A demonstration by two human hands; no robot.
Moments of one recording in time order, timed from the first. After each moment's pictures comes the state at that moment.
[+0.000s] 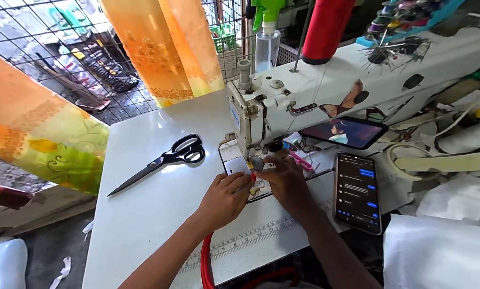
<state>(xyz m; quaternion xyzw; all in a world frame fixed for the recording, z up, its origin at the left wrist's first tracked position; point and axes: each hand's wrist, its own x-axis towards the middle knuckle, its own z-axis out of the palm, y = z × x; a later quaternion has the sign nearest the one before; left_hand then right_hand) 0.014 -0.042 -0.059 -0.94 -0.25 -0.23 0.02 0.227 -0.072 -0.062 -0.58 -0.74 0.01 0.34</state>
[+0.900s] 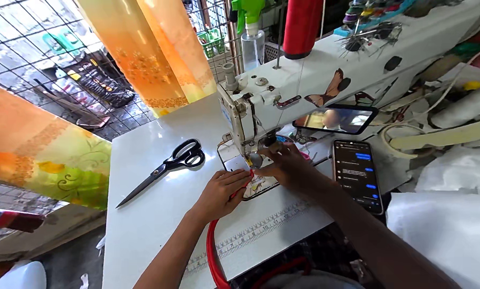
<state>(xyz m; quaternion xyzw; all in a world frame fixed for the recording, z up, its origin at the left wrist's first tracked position) -0.004 -0.018 -0.059 -0.95 -0.19 -0.23 -0.09 0.259 -0.056 -0.040 -0.48 -0.86 0.01 0.18</state>
